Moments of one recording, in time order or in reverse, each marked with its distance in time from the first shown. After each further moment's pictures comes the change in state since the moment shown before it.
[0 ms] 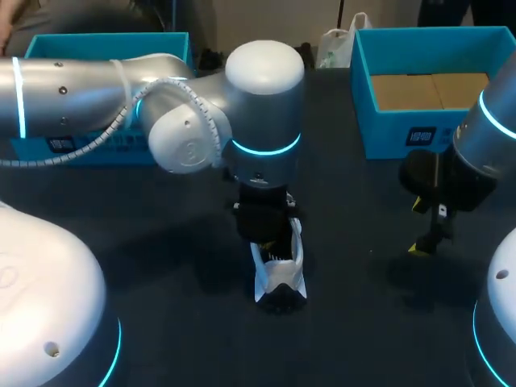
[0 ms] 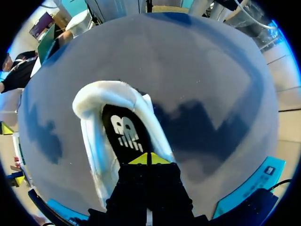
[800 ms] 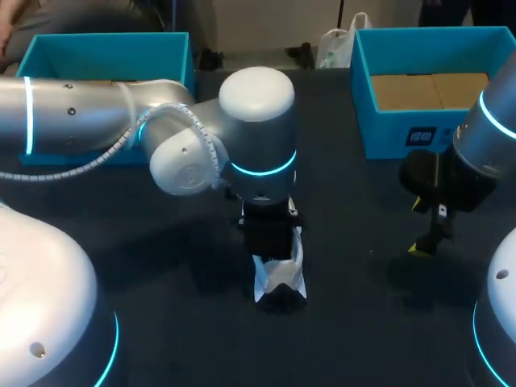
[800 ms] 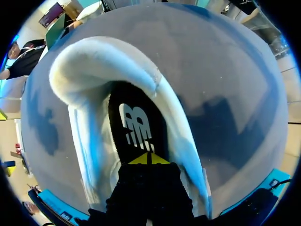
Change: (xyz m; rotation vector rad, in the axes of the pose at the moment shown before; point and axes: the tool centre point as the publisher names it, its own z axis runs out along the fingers) left arm -0.016 0.009 0.033 -0.028 -0.093 -0.085; right arm 0.000 0.000 0.000 0.000 0.000 0.000
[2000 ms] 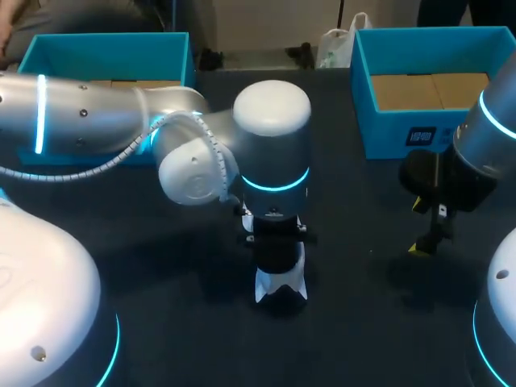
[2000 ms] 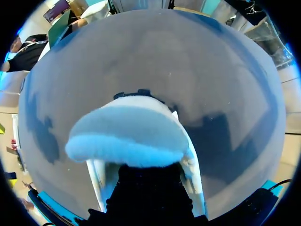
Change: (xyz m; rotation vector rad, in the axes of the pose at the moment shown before) left arm -0.012 -0.034 0.004 0.030 0.033 -0.057; right arm 0.000 0.000 0.000 0.000 0.000 0.000
